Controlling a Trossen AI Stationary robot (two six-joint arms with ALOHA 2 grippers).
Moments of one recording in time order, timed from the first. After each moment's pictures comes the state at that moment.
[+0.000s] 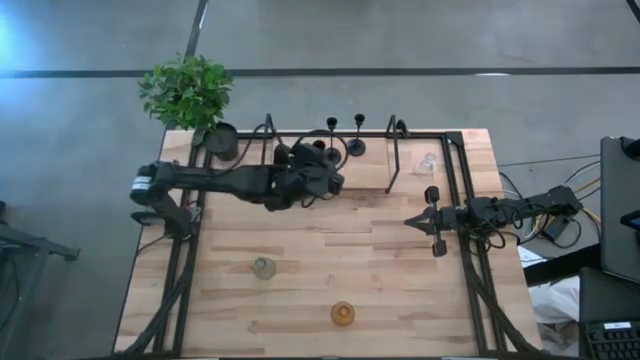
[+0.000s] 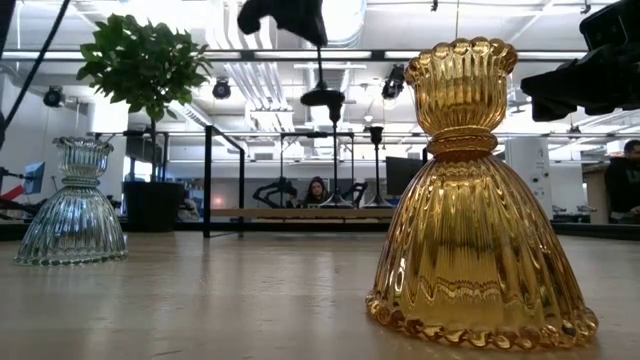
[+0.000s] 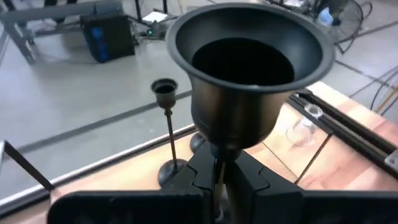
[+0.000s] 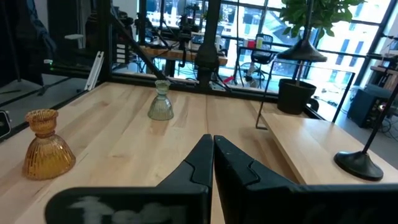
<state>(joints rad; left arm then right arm) -0.04 1.65 1.63 -0.59 -0.95 -0.65 0.23 0.08 0.01 0.04 0.18 -0.08</state>
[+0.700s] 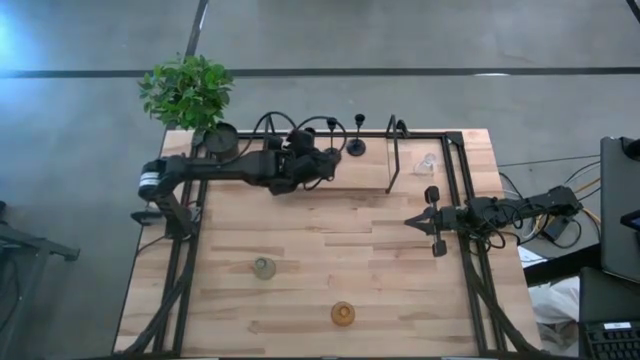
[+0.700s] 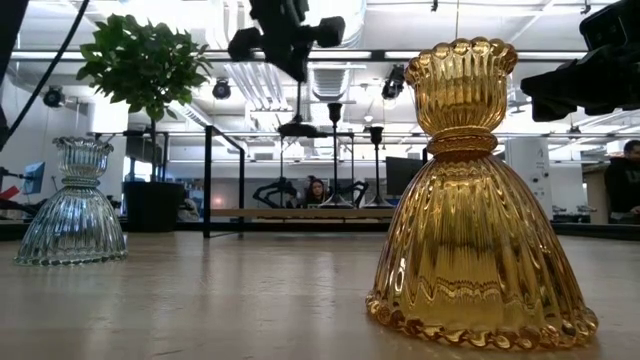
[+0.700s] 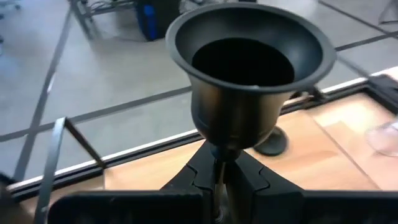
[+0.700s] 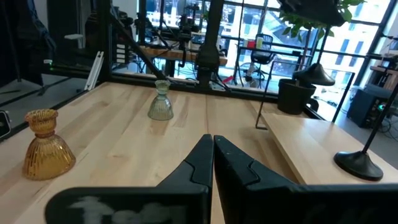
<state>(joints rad) 0.10 1.70 1.63 -0.76 -0.96 -0.78 0.23 0.08 0.01 0.04 0.18 -0.08</state>
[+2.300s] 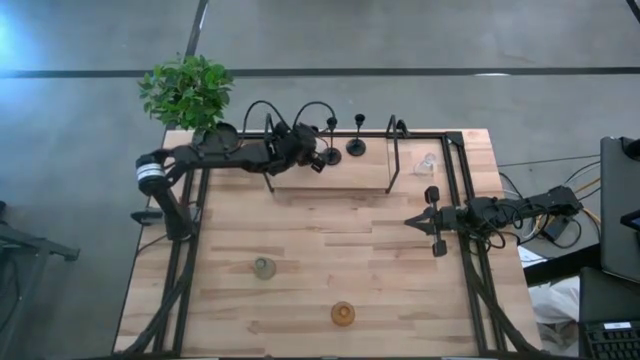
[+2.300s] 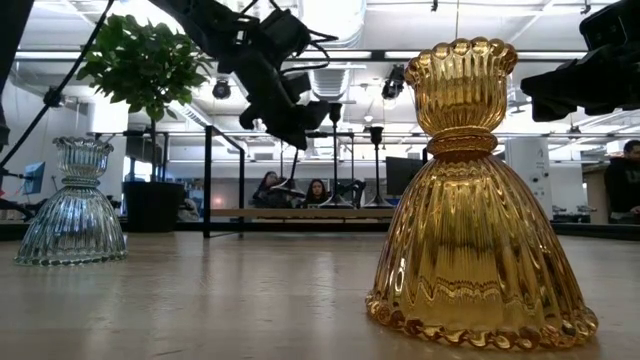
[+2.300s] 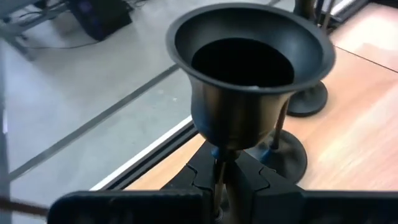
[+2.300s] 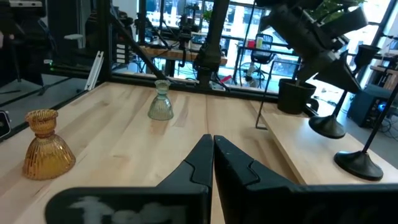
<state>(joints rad) 0.37 1.67 1.22 -0.16 -0.55 -0.19 0.23 0.08 0.01 0.04 0.18 -0.08</state>
